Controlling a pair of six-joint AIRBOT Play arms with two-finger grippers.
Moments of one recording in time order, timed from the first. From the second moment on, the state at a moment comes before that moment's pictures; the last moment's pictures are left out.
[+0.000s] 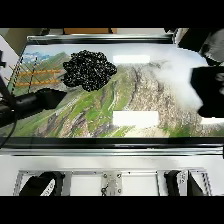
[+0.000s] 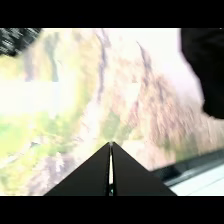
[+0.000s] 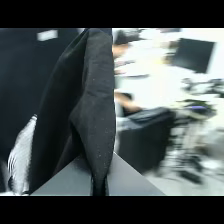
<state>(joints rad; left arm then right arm) -0.12 -0.69 1.07 0.96 -1.09 -1.62 -1.13 -0.78 1.45 -0.88 0.55 1.04</state>
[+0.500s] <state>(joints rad) -0.41 -1.01 1.30 1.04 -1.02 -1.60 -1.32 -0.93 1.72 -1.18 0.57 1.36</state>
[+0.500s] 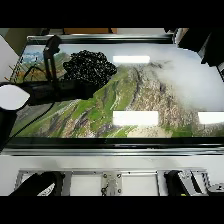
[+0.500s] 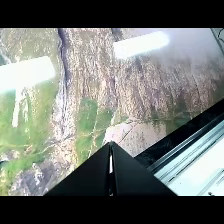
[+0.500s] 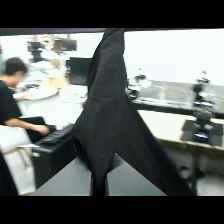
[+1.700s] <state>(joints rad) -0.43 -1.16 1.43 1.05 -1.07 -1.59 -1.40 -0.98 1.74 -1.24 0.57 1.49</state>
